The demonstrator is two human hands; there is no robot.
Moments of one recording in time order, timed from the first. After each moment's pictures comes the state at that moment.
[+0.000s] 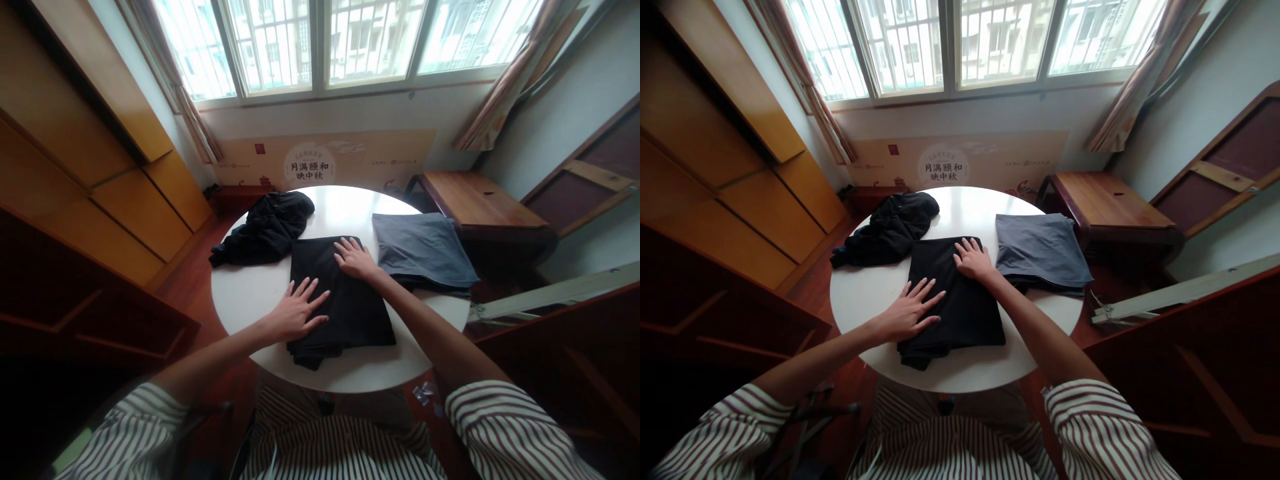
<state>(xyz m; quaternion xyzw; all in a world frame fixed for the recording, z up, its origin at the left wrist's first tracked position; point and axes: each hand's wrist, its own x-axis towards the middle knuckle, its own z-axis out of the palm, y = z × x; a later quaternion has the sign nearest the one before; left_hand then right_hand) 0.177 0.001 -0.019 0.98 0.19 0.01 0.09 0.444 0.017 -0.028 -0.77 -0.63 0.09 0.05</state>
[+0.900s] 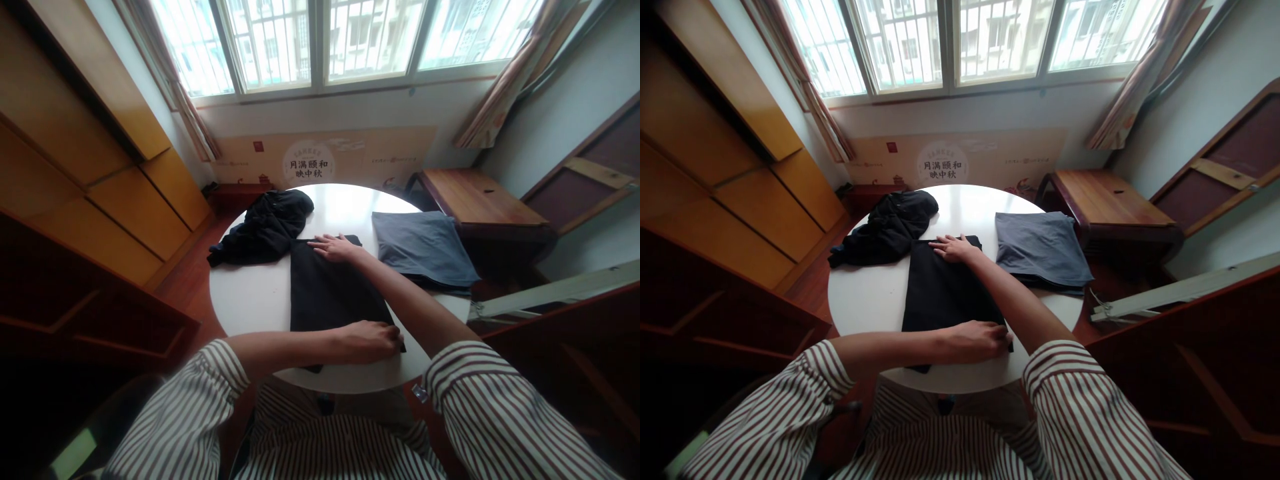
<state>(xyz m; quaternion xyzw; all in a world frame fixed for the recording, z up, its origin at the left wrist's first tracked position) 0.297 -0.080 -0.026 0.98 -0.15 0.04 0.08 0.431 0.077 -0.011 -0.64 -0.76 0.14 -0.03</state>
